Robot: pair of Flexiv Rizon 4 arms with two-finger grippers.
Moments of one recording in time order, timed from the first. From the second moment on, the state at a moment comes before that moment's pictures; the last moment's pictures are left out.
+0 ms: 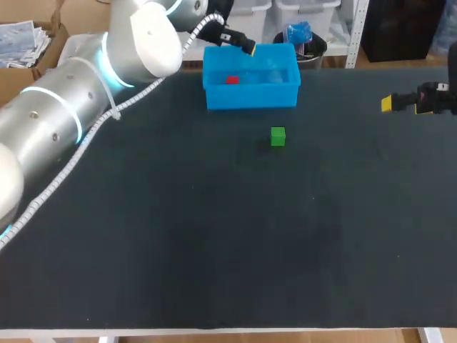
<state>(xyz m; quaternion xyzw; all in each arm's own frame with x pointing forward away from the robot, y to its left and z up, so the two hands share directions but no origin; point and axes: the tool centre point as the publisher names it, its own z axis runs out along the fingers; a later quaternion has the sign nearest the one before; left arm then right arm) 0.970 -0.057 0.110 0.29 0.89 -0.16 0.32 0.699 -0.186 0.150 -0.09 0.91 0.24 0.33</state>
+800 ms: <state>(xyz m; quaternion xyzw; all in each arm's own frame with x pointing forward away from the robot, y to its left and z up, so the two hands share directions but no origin) 0.874 0.015 0.124 0.29 0.89 -0.16 0.31 0.699 -0.186 0.150 -0.09 0.91 0.24 0.33</state>
